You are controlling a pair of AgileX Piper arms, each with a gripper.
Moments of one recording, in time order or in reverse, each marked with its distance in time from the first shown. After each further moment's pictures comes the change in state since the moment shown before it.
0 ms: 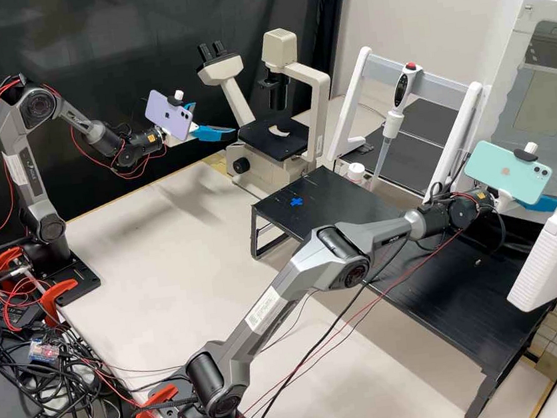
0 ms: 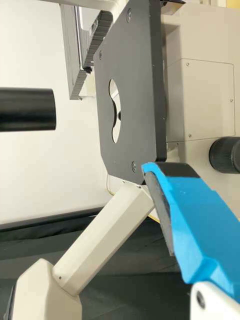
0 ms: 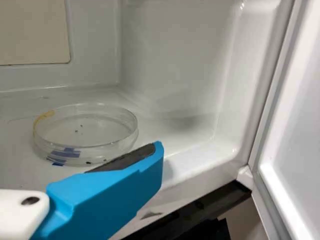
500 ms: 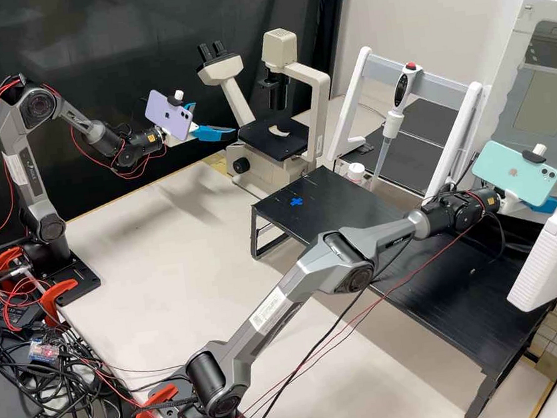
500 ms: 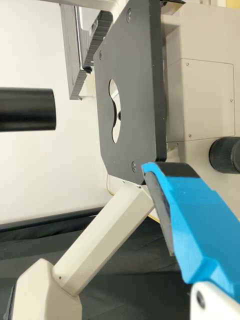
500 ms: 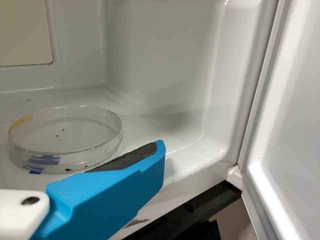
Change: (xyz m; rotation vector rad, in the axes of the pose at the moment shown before) left arm 0.000 0.000 0.000 0.000 0.000 0.000; right arm 0.014 0.003 0.001 0.015 -0.045 -0.015
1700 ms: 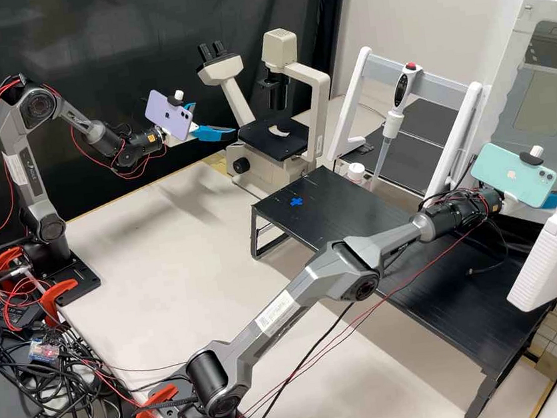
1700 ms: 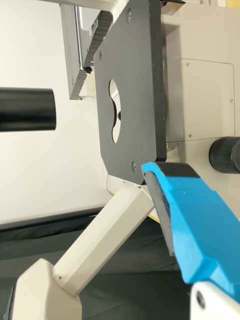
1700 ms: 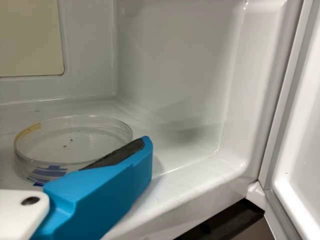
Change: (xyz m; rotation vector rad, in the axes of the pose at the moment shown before) left arm 0.000 0.000 0.000 0.000 0.000 0.000; right arm 0.009 -0.008 0.003 -0.001 0.008 -0.089
